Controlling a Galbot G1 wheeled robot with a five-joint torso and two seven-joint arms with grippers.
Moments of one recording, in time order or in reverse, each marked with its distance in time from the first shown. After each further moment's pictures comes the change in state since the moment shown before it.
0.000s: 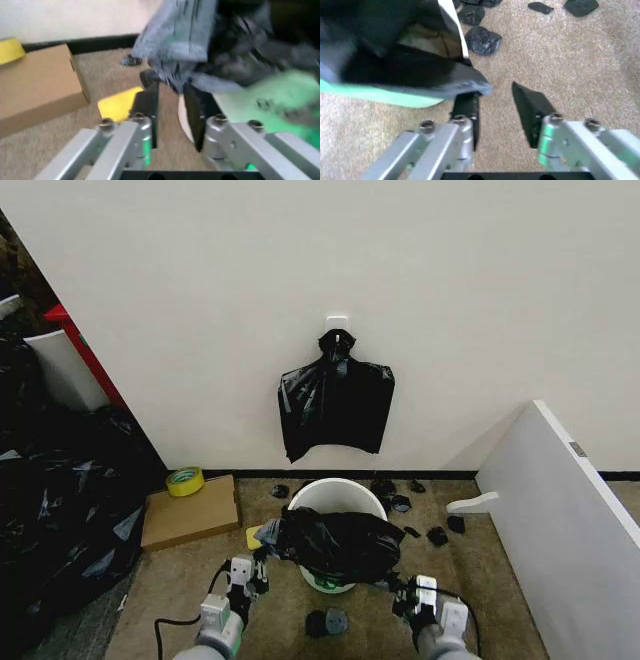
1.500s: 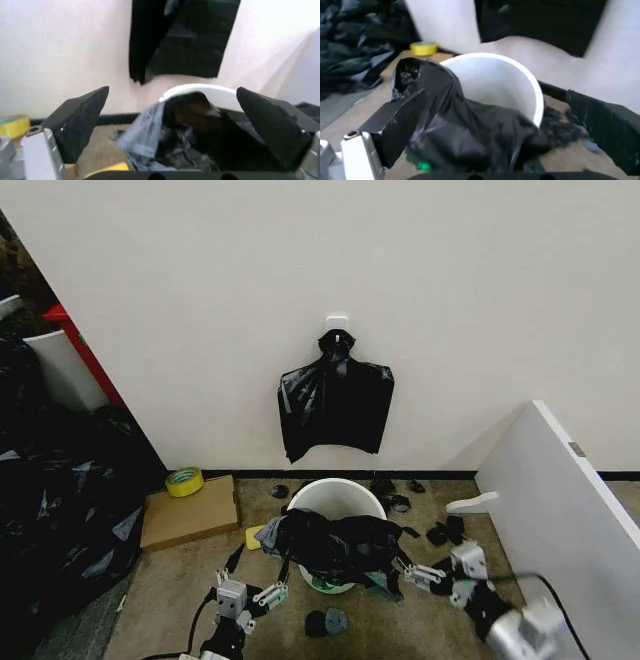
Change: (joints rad) left arm 0.215 -0.106 -0.121 -0.139 0.173 -0.383 0.098; right arm 0.145 -0.432 0.242 0.144 0.059 0.053 -0.669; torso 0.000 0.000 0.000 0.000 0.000
